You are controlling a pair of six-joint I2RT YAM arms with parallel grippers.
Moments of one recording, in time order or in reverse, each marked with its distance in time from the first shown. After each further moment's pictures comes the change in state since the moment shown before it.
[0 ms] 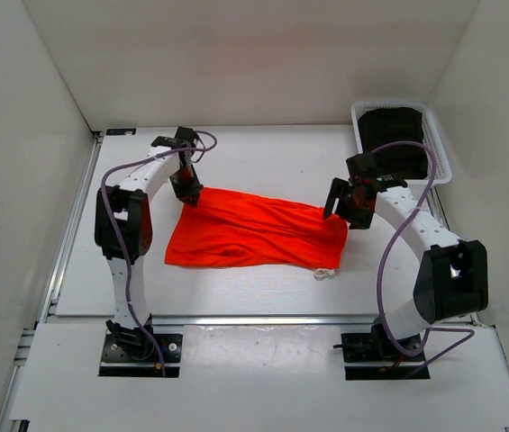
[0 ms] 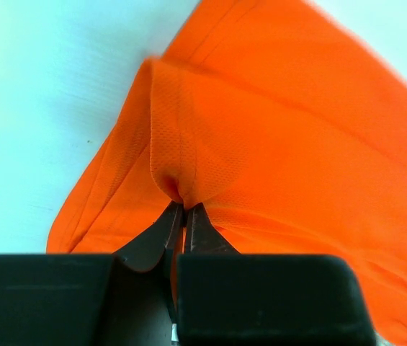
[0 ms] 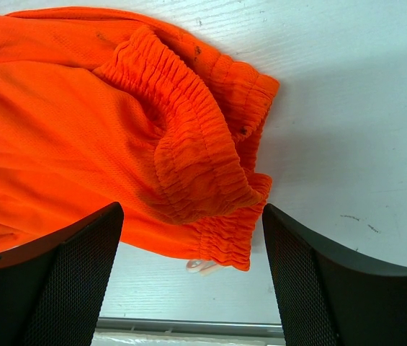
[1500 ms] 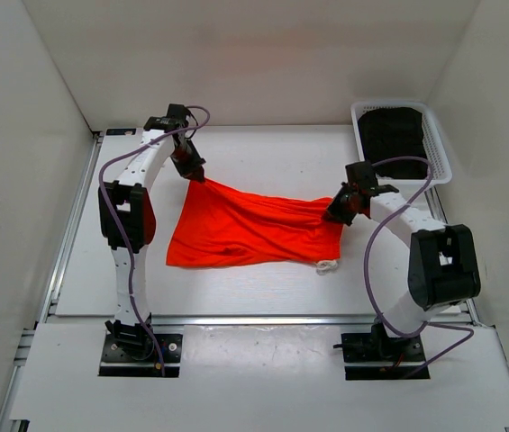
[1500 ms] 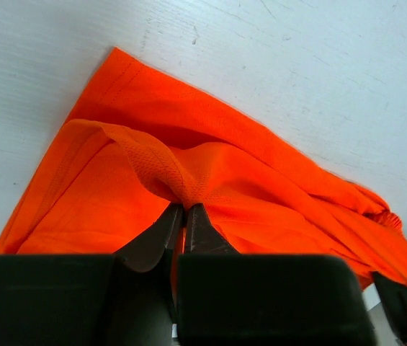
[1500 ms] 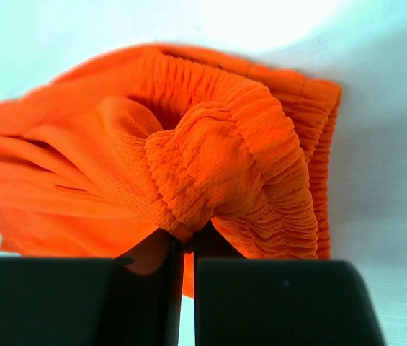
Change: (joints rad) left arm 0.056 0.142 0.352 -0.068 0.195 -0.062; right arm -0.031 0.085 -0.142 0.327 -0.114 0.294
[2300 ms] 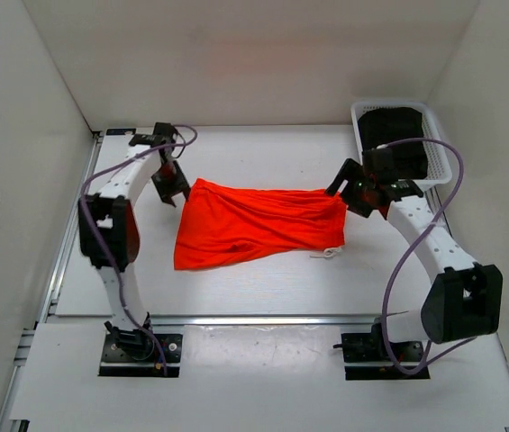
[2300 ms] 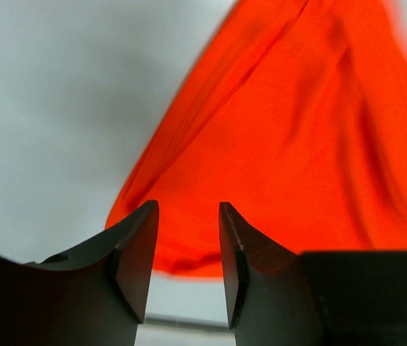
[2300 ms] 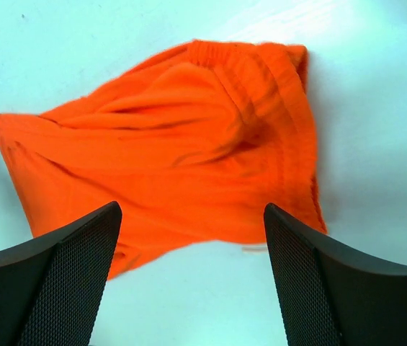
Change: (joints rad) left arm 0.042 -0.137 -0.239 0.006 -0.147 0.060; right arm -0.011 -0.173 0.136 -0.124 0.078 -0.110
